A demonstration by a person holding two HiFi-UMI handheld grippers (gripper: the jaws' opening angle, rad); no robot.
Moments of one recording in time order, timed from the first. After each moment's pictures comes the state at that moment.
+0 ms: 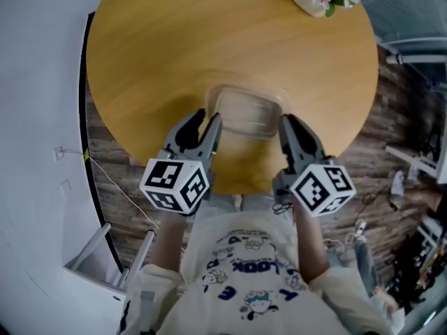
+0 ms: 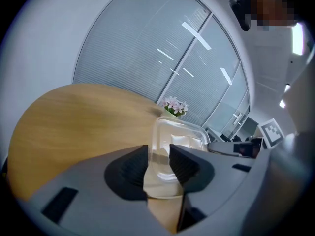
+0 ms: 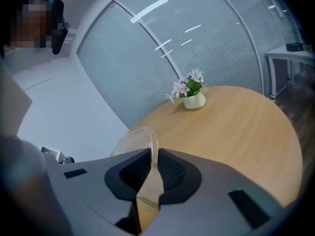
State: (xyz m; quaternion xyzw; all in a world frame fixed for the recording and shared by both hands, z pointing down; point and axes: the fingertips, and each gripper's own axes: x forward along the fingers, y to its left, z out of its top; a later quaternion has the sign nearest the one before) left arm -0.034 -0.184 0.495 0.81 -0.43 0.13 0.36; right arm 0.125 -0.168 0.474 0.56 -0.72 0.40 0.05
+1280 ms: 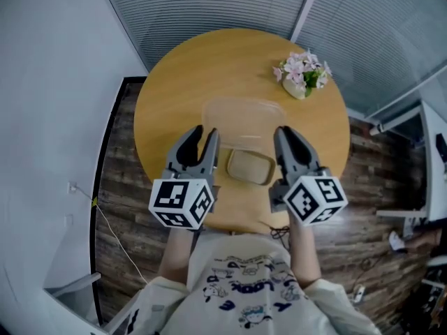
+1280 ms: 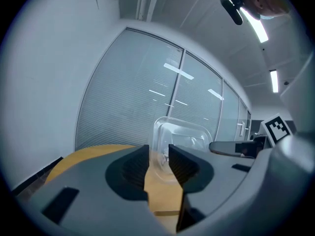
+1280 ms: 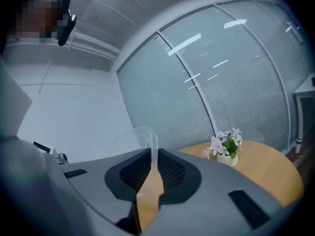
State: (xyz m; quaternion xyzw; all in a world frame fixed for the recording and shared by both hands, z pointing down) left arm -0.083 -0.209 0.293 0.84 -0.52 0.01 0.16; right arm 0.080 -0.205 0.279 0.54 -0.81 0.20 -0.04
